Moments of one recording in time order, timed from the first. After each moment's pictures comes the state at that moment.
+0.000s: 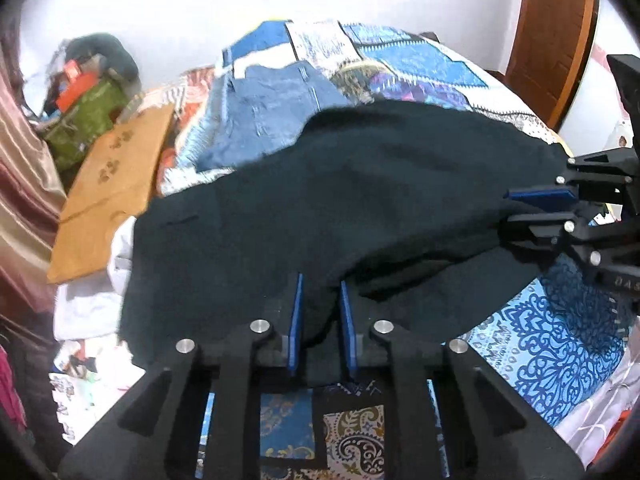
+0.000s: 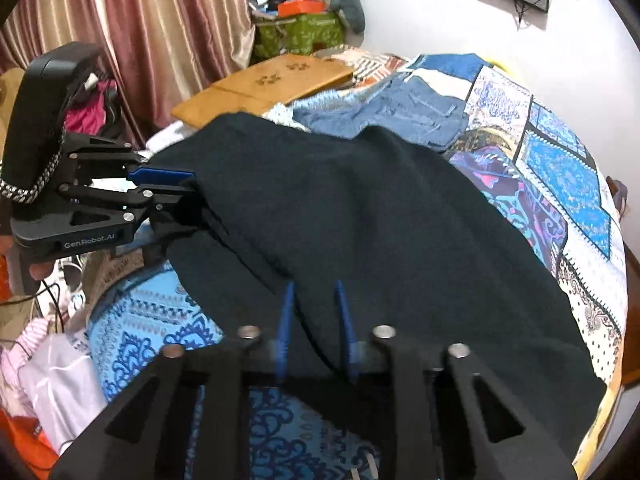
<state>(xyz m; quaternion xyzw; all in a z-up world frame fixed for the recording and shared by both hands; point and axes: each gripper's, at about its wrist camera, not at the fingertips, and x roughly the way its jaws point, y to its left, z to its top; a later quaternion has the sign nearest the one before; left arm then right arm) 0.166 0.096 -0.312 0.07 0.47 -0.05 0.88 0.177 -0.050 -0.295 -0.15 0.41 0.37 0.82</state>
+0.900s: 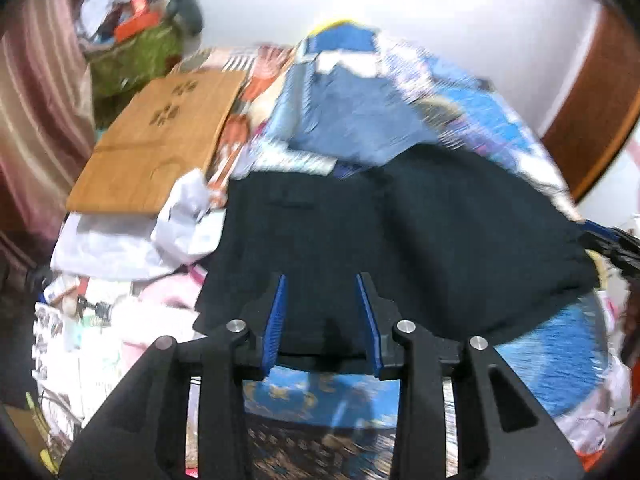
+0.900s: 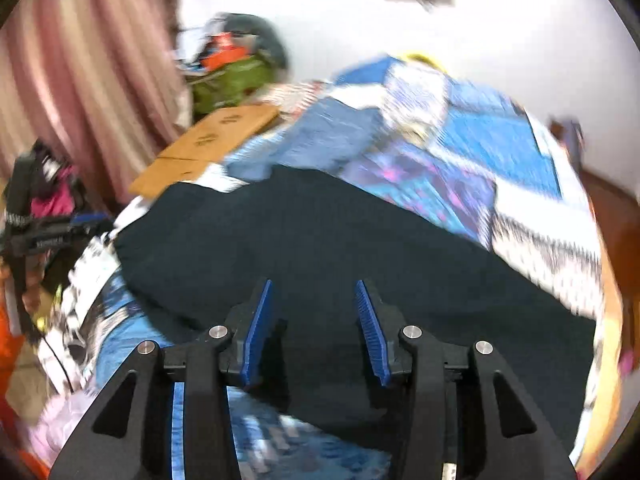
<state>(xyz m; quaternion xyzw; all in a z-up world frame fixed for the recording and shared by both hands) 0.160 0.203 -0.308 -0.06 0.49 0.03 0.87 0.200 -0.126 -0.287 -0.01 0.42 0.28 0.86</state>
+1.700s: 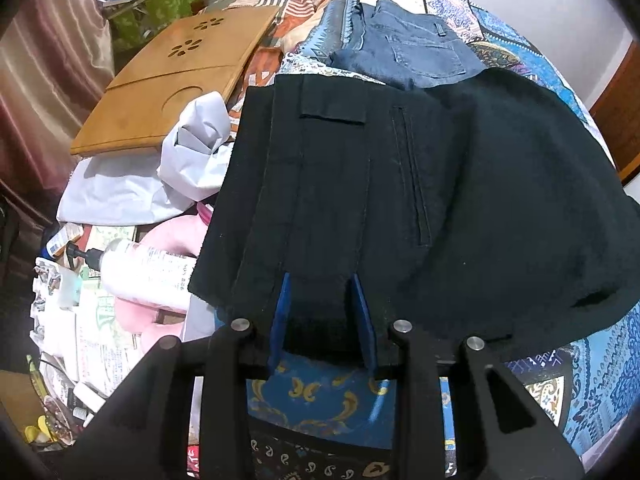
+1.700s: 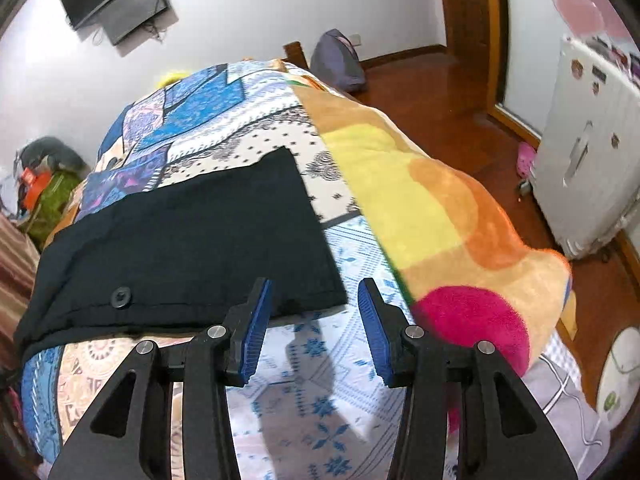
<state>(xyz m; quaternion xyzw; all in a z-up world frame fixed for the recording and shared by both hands) 0.168 0.212 -0.374 -0.06 0.55 0.08 0.83 0.137 -0.378 -0.351 0.20 0.43 -0.05 0.88</state>
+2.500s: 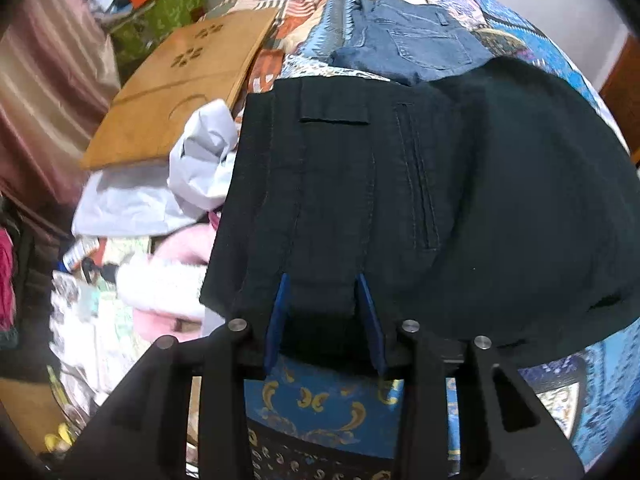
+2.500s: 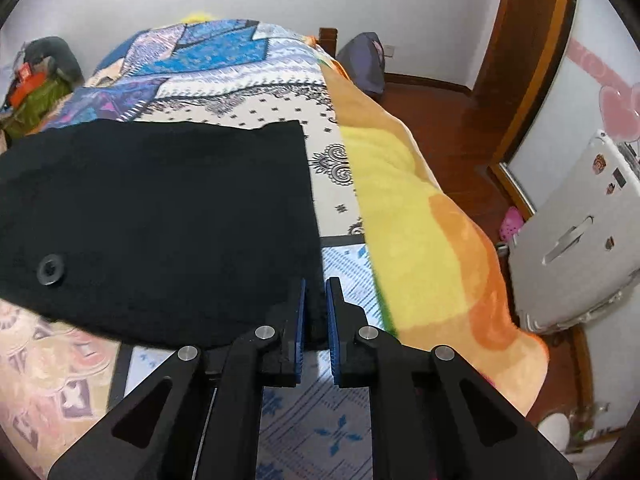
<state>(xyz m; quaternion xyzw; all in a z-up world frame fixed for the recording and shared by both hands) 0.175 0.203 -0.375 -0.01 0.55 0.10 0.83 0.173 -0.360 -0.372 0.01 0.46 -0.05 0.89</state>
